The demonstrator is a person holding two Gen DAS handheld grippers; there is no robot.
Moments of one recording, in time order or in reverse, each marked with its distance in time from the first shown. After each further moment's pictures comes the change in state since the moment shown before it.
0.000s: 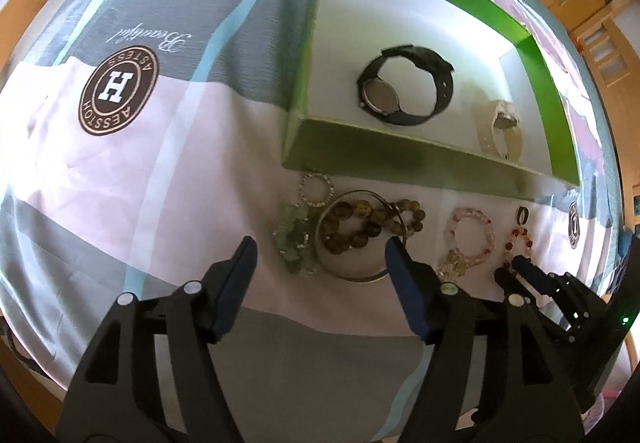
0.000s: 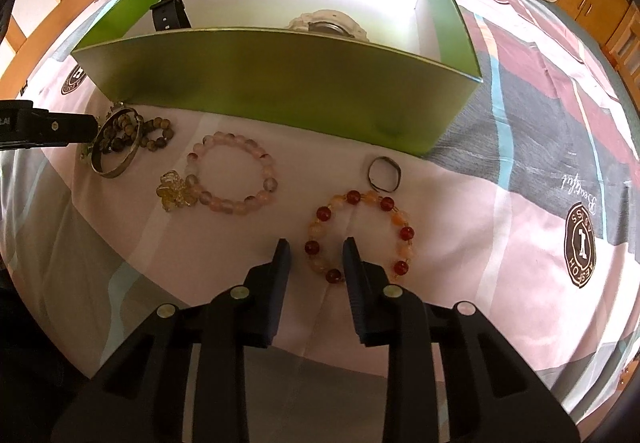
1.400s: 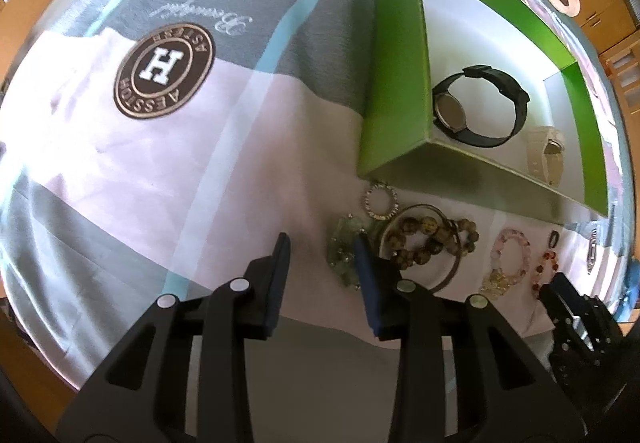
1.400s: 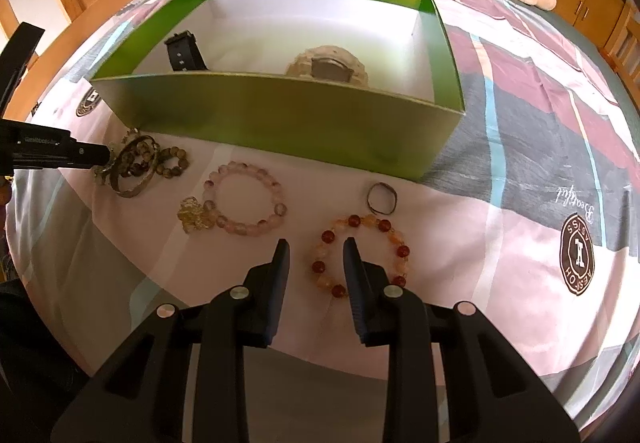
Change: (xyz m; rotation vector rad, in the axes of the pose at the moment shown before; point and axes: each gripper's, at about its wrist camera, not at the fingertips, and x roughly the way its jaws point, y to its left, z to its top) left arm 0.003 0.046 0.006 -0.097 0.009 0.074; right arm -0.015 -0.007 0.005 0.010 -0.106 0.047
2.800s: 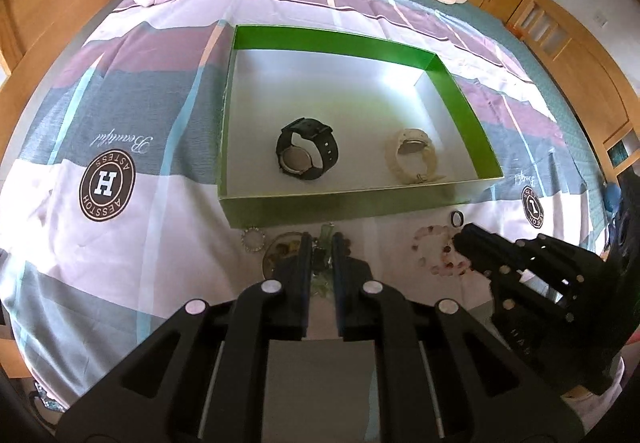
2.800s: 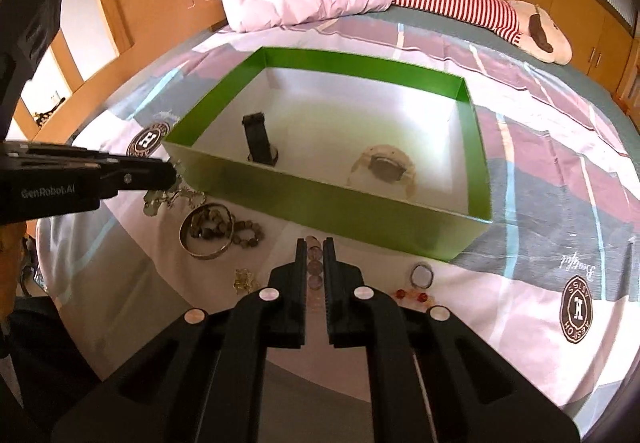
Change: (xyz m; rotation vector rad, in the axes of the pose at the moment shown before) left arm -0.075 -0.075 -0.025 0.289 -0.220 -0.158; right arm -0.040 0.025 0.024 -0.054 -0.190 0.066
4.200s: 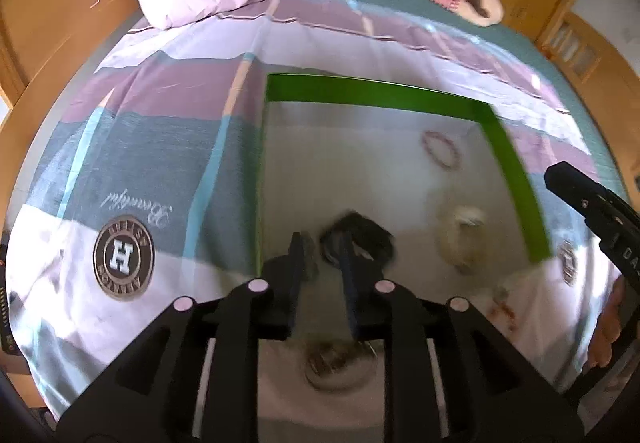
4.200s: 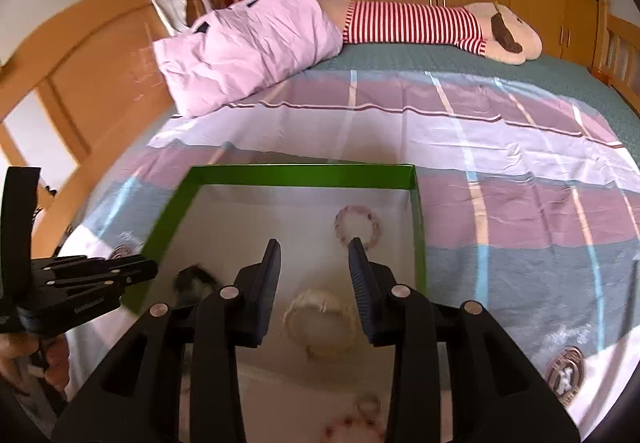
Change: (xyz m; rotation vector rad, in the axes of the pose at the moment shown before) left arm 0.020 0.022 0.057 -0.017 -0.061 0.077; right arm -0.009 -0.071 0.079 0.172 -0.120 0.002
